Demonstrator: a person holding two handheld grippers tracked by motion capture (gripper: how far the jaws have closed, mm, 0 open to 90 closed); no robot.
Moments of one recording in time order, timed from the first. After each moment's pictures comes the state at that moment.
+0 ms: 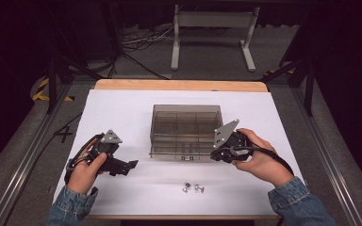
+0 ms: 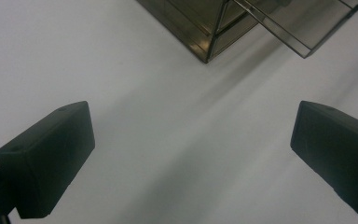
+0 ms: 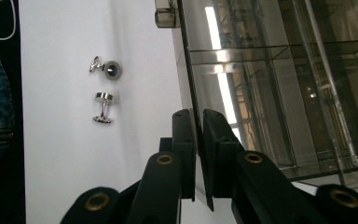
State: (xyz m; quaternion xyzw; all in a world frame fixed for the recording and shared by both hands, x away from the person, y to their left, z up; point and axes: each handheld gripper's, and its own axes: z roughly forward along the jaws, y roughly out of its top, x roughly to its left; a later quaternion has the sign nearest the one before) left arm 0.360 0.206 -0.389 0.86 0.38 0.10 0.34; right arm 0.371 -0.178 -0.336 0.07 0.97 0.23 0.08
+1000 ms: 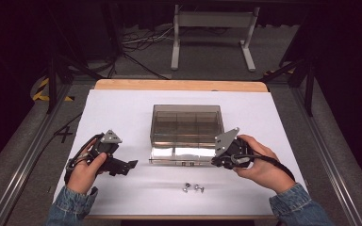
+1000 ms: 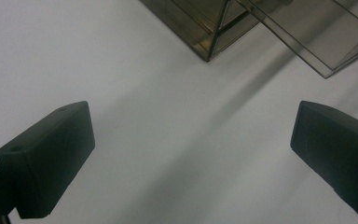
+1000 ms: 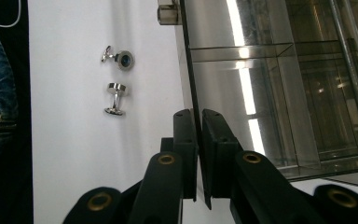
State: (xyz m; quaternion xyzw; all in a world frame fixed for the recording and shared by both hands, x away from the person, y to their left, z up) left arm 0.360 0.206 -0.390 0.86 0.38 0.10 0.33; right arm 0.357 -0.178 -0.343 0.05 0.97 0.22 0.09
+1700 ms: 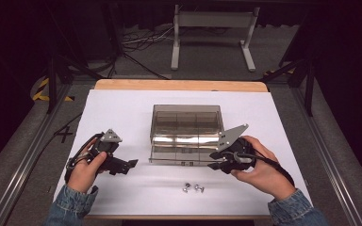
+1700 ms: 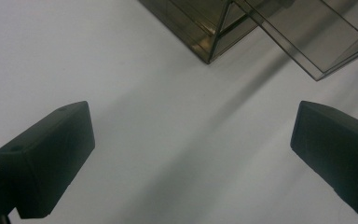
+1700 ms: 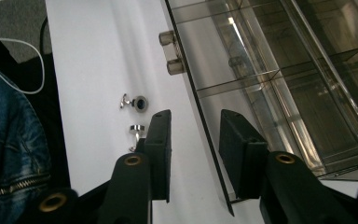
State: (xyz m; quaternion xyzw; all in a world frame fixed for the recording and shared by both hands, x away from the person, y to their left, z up) left arm 0.363 0.207 -0.390 0.86 0.38 0.10 0.34; right arm 0.341 -0.177 -0.325 0.14 0.94 0.29 0.08
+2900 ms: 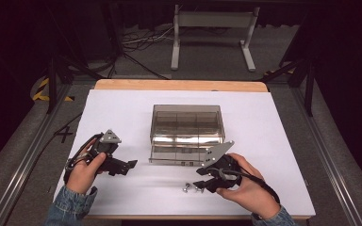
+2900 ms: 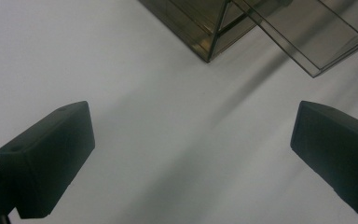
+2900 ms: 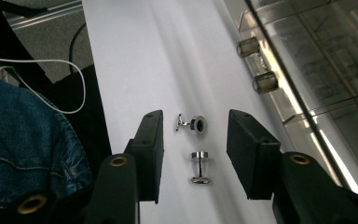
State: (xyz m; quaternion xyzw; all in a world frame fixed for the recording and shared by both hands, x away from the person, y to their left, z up) left arm 0.359 0.209 -0.389 0.86 0.38 0.10 0.34; right arm 0.313 -0.144 -0.357 0.16 0.94 0.31 0.03
